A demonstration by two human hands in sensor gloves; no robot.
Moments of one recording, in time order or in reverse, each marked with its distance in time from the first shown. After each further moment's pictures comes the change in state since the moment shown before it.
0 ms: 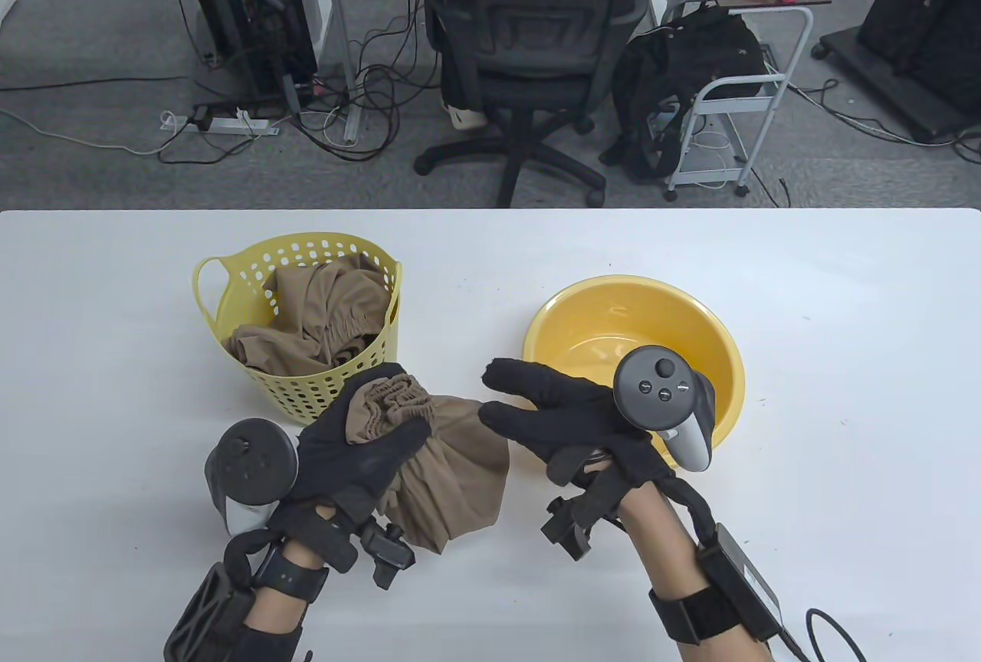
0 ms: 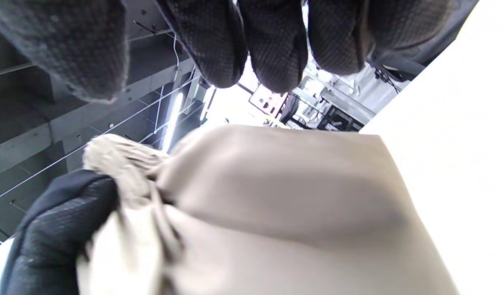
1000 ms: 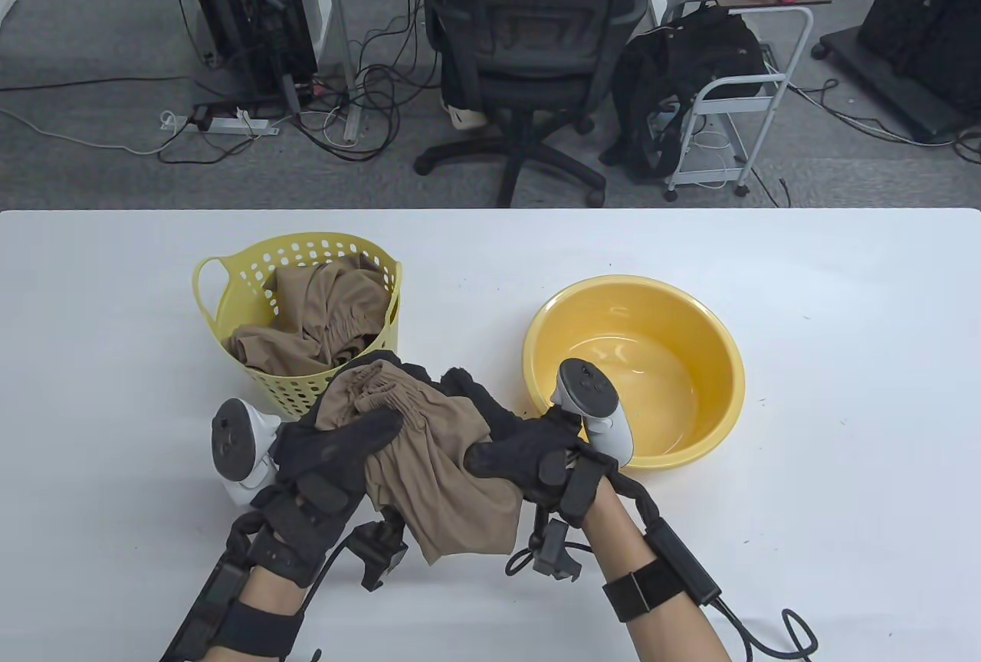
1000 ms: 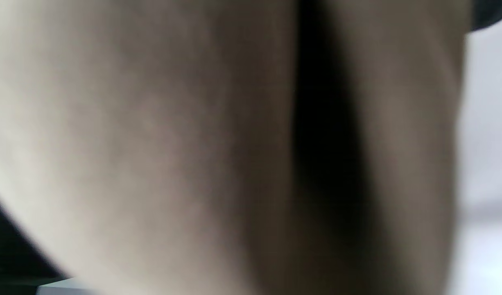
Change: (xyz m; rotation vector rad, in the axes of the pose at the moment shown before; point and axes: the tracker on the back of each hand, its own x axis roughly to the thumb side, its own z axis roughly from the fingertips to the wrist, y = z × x) left_hand -0.013 -0.005 -0.013 -0.060 -0.103 0.528; right_hand -0.052 0.085 -0.022 0.534 0.005 -0.667
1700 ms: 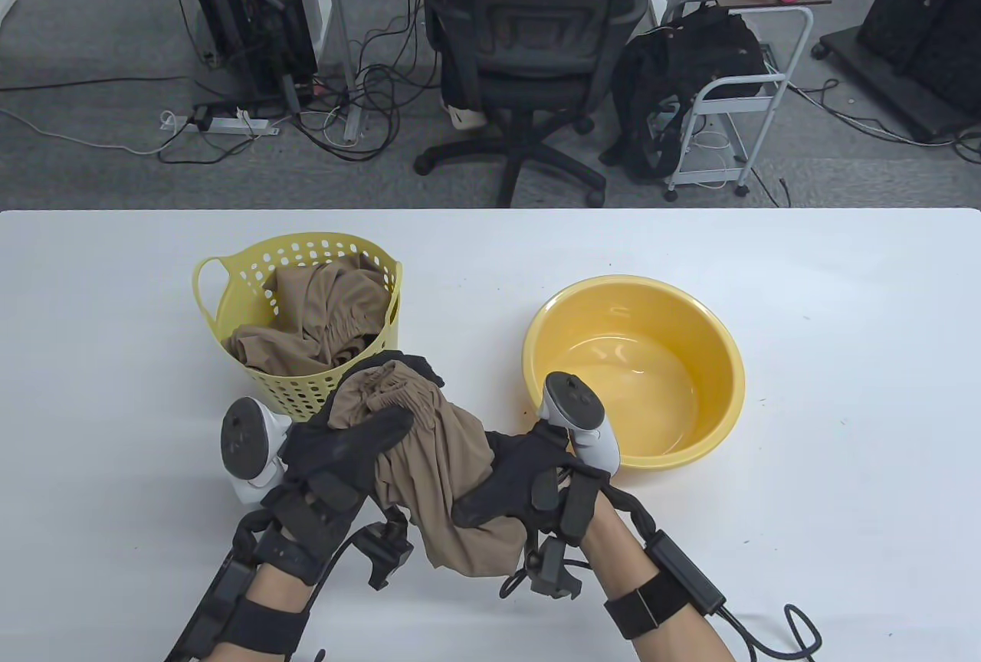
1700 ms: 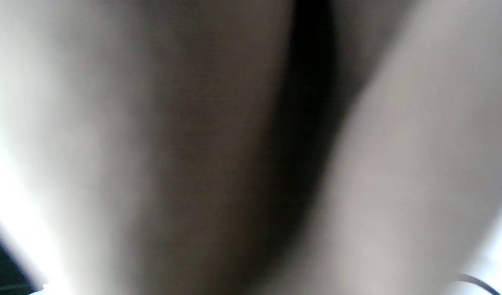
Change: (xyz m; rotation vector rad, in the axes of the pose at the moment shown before) left_hand -0.005 -0.004 0.000 -0.020 0.034 -0.054; right_hand 0.003 0.017 0.001 0.059 -0.014 0.016
